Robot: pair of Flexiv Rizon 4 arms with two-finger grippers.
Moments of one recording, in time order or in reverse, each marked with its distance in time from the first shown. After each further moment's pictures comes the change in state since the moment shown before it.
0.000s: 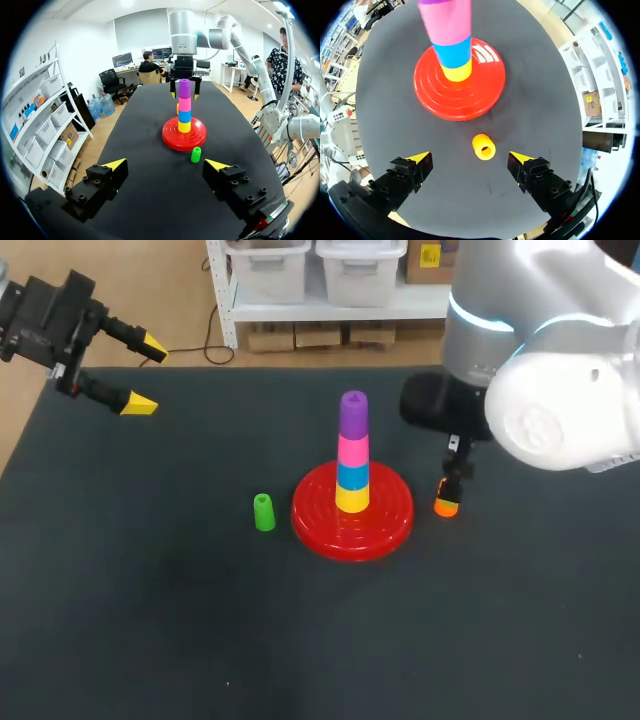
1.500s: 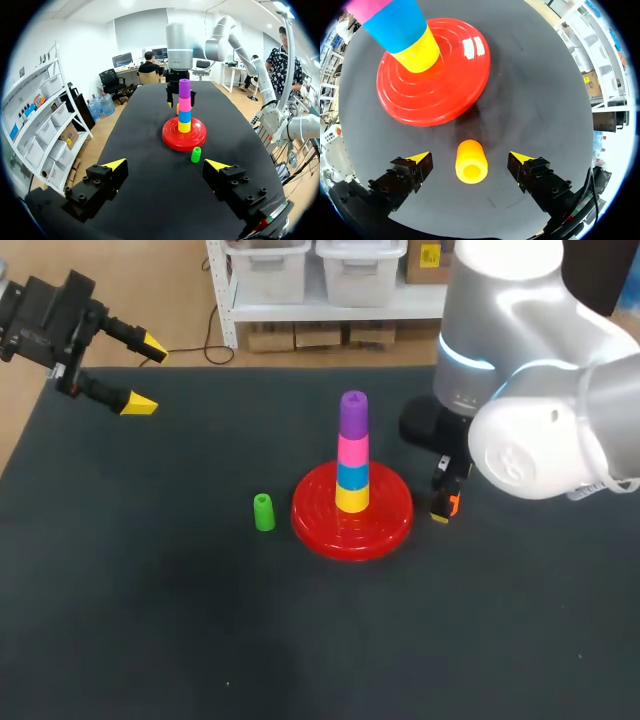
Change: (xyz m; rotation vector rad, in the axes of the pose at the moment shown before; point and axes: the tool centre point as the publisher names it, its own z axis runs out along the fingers) left arm 0.000 0.000 0.000 0.000 0.000 0.000; right arm 0.003 -0.018 0.055 0.018 0.022 0.146
